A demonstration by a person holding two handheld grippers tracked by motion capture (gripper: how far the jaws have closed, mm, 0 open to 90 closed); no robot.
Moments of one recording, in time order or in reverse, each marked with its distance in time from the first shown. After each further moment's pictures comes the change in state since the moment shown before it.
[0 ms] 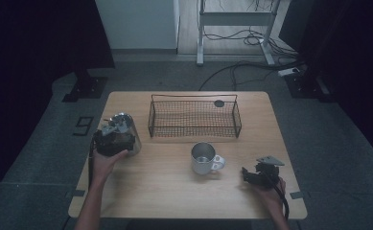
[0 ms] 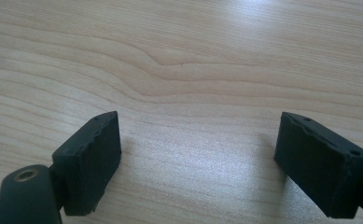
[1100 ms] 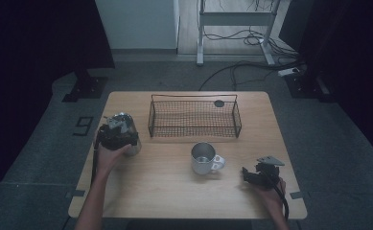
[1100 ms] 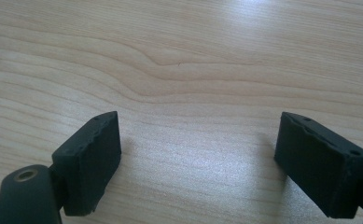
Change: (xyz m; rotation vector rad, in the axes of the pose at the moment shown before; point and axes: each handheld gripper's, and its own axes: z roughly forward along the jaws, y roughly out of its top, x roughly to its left) left arm -0.003 0.013 0.021 0.032 0.053 0.033; right arm 0.000 0.000 0.000 0.000 -0.008 0.009
